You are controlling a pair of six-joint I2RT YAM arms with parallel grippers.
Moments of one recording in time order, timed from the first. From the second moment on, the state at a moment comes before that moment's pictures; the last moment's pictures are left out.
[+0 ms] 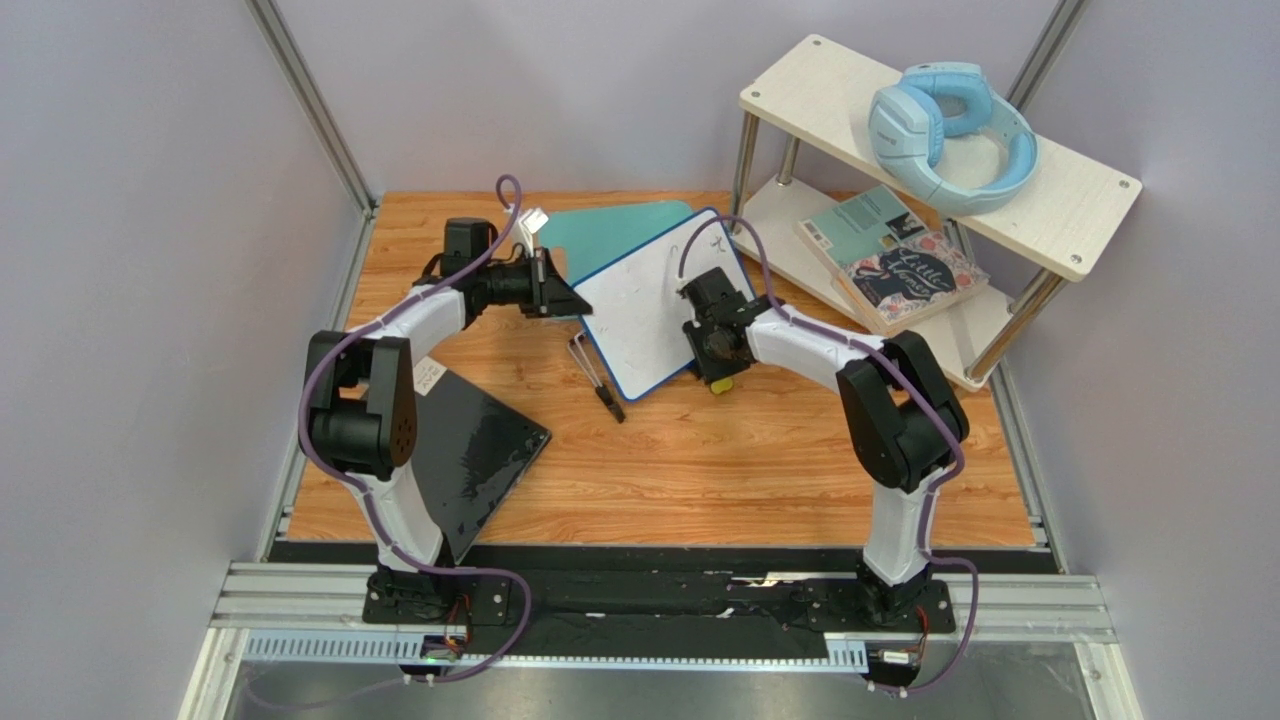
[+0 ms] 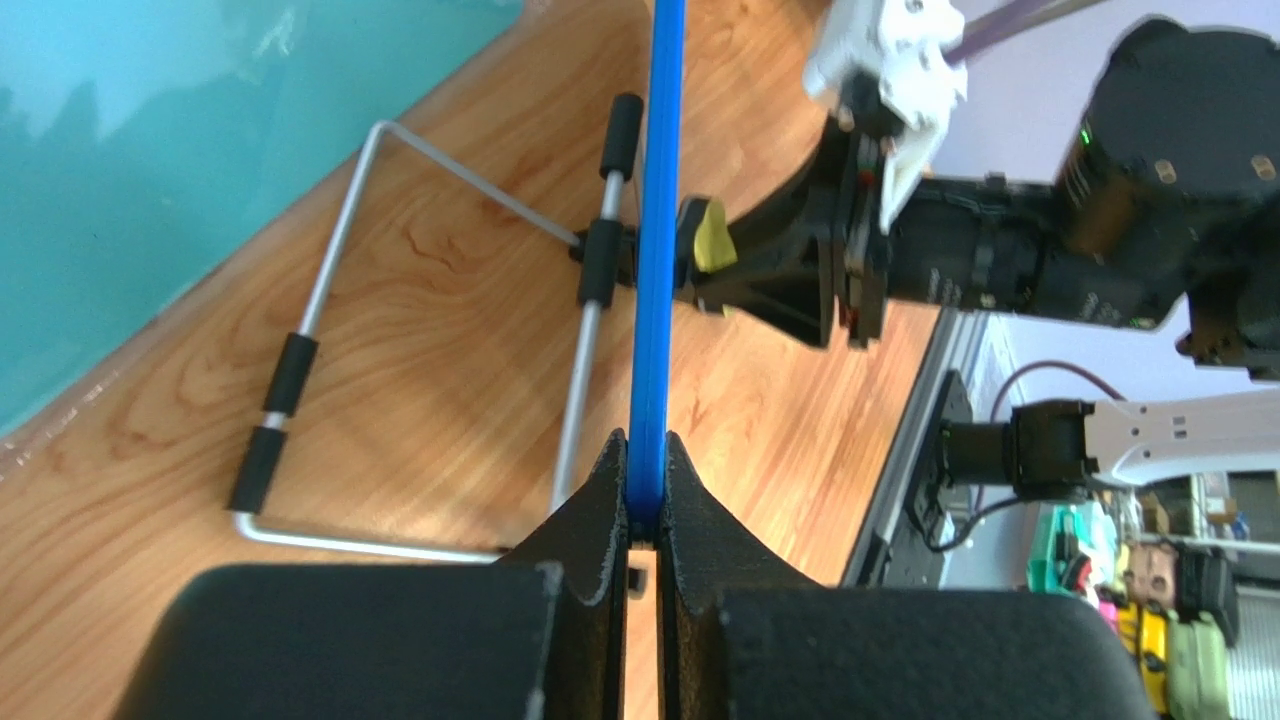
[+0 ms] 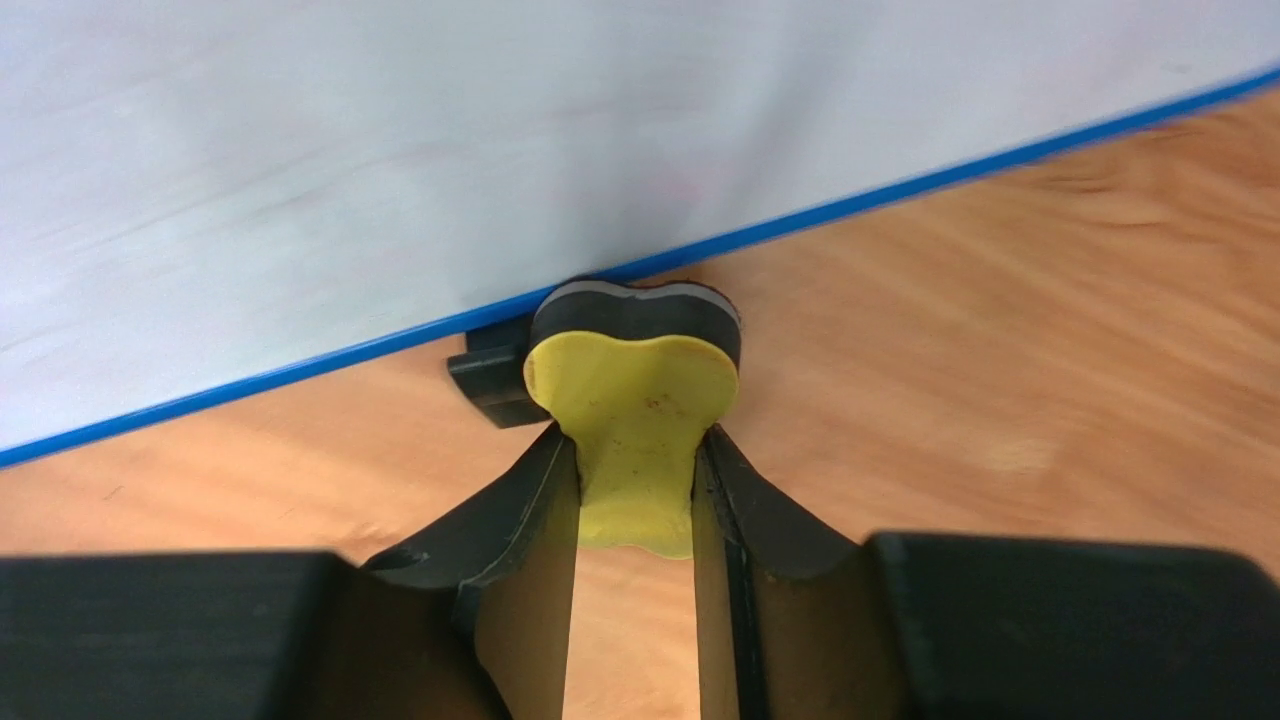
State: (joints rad) left arm -0.12 1.82 1.21 -0.06 0.99 -0.30; right arm 0.57 1.91 1.30 -0.49 0.14 0.14
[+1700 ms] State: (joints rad) left arm 0.12 1.41 1.04 -0.24 1.13 -0.12; right arm 0.59 1.68 1.22 -0.53 0.10 0.21
